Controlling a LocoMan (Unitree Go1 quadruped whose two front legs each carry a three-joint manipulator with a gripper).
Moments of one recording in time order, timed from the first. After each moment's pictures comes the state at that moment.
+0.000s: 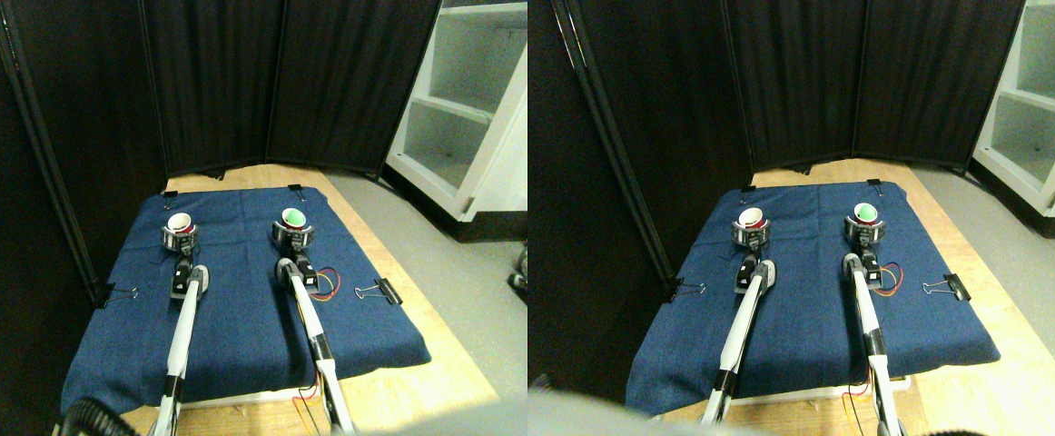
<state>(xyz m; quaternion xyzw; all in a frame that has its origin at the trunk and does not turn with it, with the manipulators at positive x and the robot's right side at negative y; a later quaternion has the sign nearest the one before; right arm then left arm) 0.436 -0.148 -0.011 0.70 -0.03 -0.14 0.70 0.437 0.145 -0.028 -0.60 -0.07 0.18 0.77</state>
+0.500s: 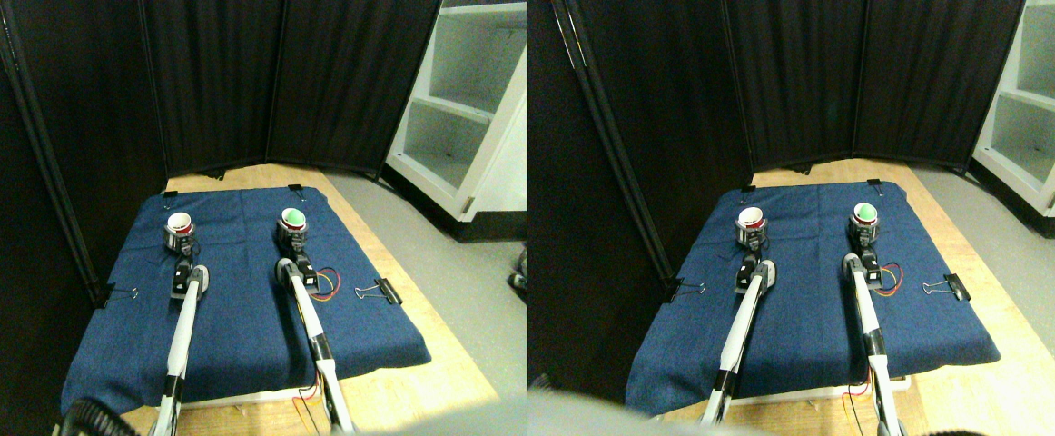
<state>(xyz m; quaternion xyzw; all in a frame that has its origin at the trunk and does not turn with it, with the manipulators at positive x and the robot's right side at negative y) 0.436 -0.148 -0.011 0.70 -0.03 -0.14 0.70 0.437 0.145 -0.028 -0.60 -0.07 0.18 0.77</state>
